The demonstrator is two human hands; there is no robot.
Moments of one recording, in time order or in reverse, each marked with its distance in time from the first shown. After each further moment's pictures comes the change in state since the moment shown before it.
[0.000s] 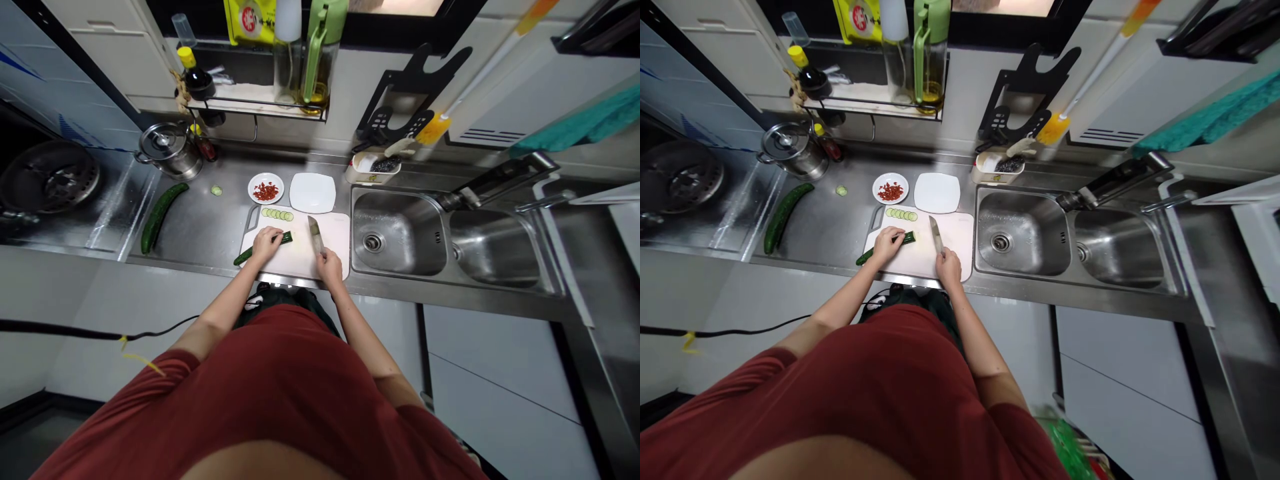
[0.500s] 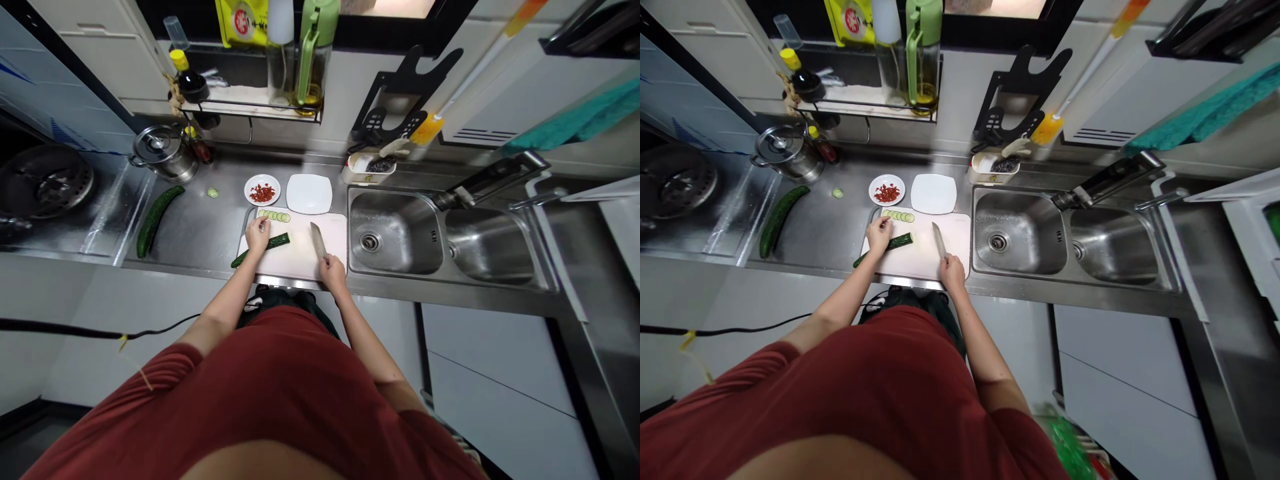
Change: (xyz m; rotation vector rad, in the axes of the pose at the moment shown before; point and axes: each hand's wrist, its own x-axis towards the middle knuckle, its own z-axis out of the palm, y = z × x) left_hand 0.032 -0.011 0.002 -0.032 0.246 -0.259; right_hand -0.007 0.025 0.002 -0.100 -0.002 -0.002
